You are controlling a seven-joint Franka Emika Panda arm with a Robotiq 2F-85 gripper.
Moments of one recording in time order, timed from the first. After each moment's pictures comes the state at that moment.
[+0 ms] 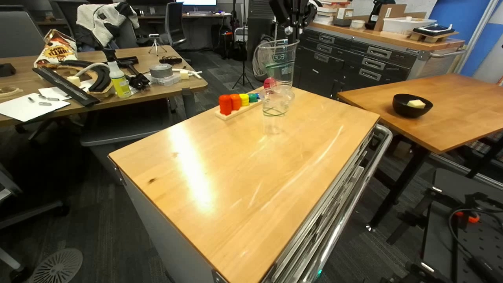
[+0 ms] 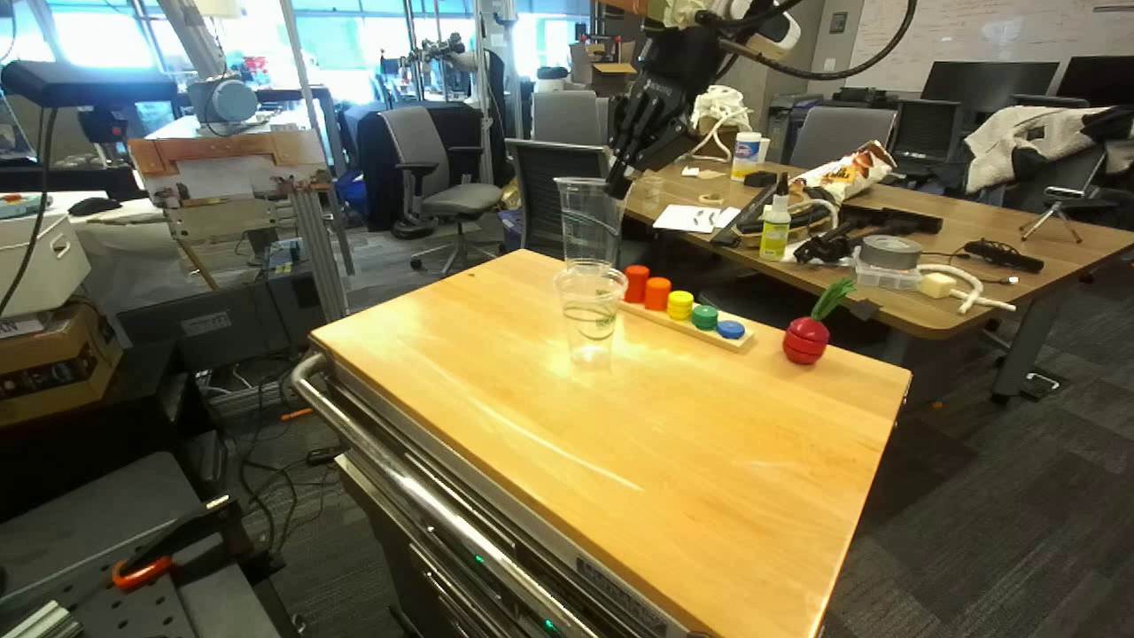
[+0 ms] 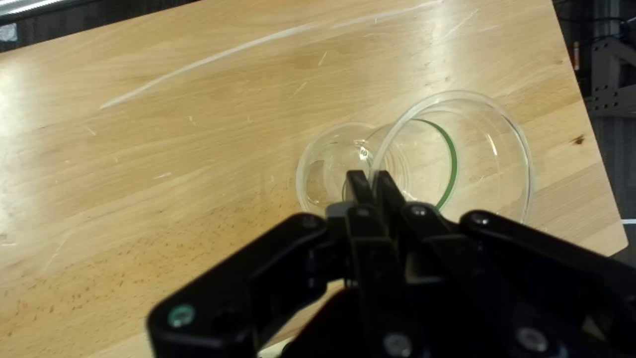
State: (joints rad) arm -0.14 0.60 -0.03 -1.19 0.22 1.40 0.12
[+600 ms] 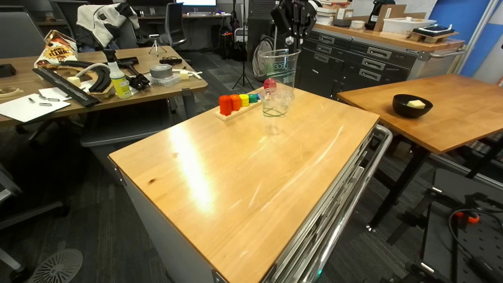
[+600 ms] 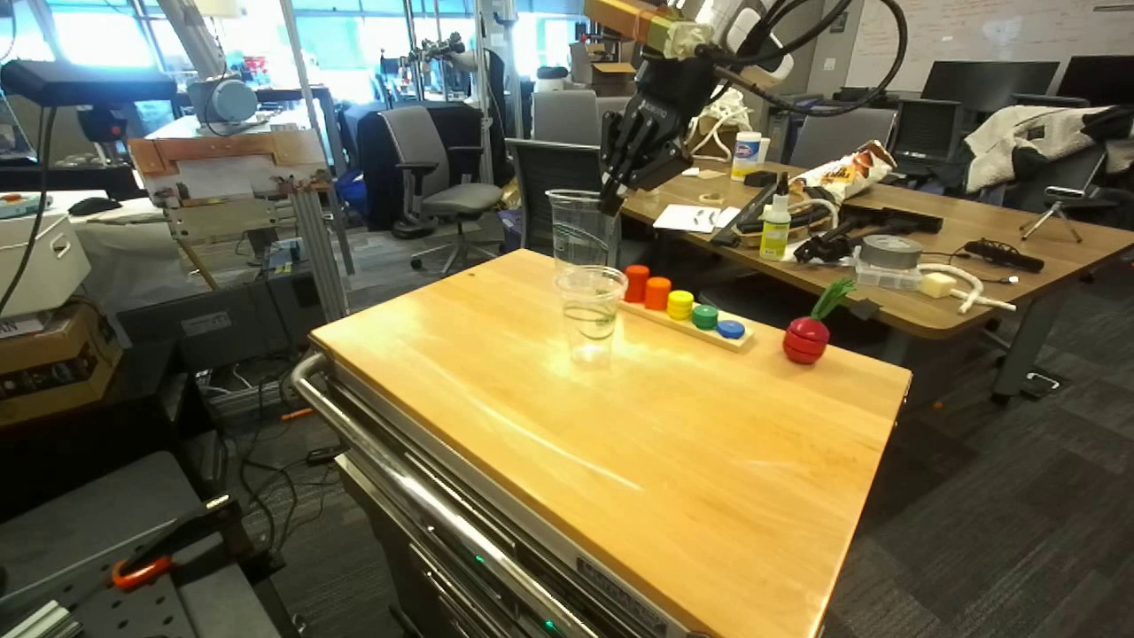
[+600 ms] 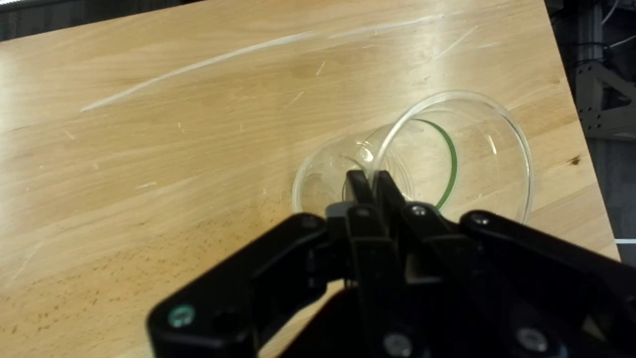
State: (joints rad) arm -0.15 0.60 -0.03 -1.24 0.25 1.43 0.06
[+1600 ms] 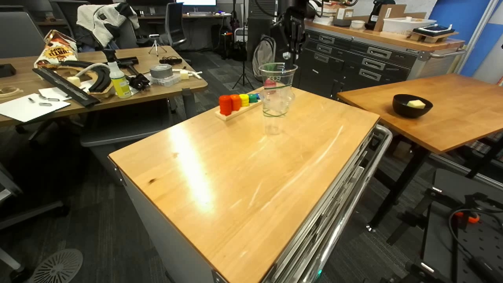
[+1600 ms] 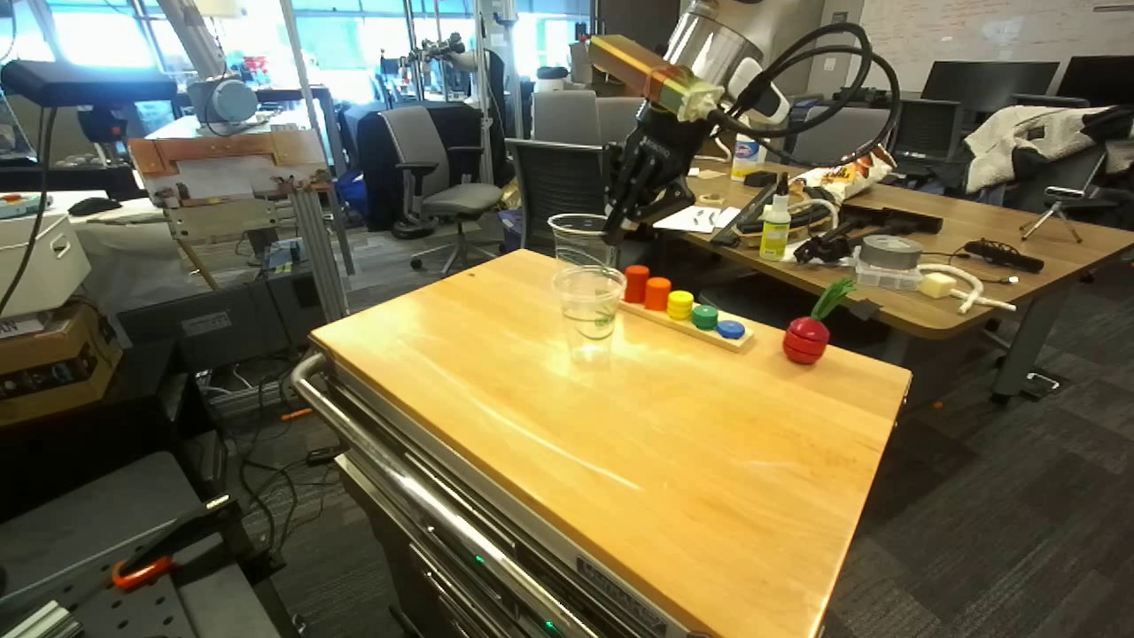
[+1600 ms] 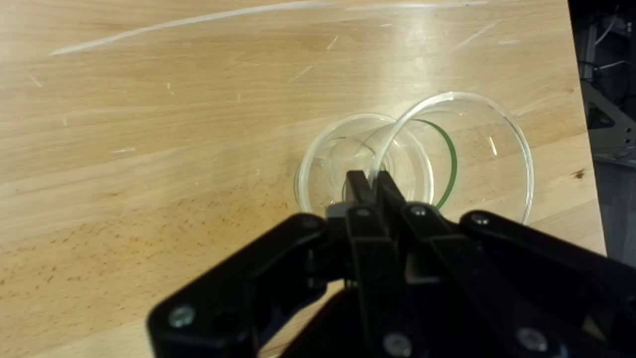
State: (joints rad) arm -0.15 0.61 -0.03 -1.32 0.26 1.54 -0.08
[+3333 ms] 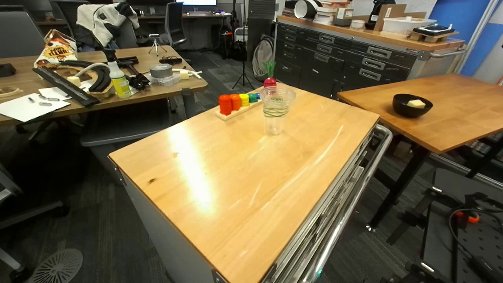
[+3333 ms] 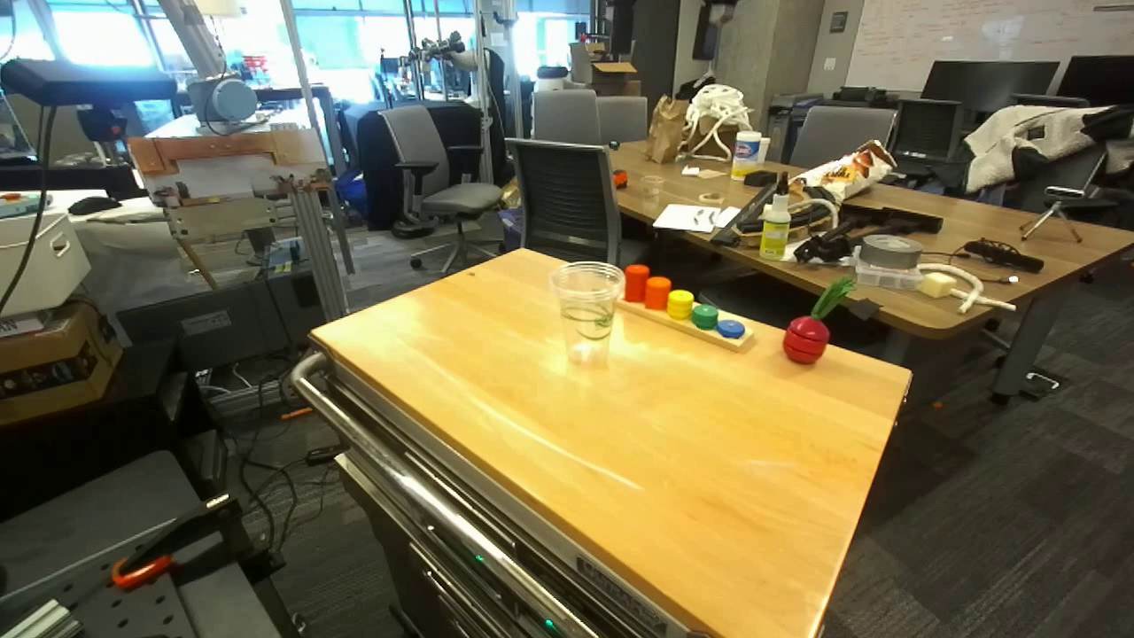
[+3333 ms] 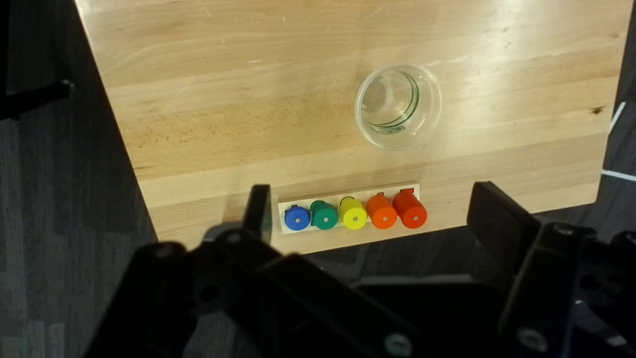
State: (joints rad) arm -0.13 0.19 -0.04 -1.50 0.04 1.67 -0.06
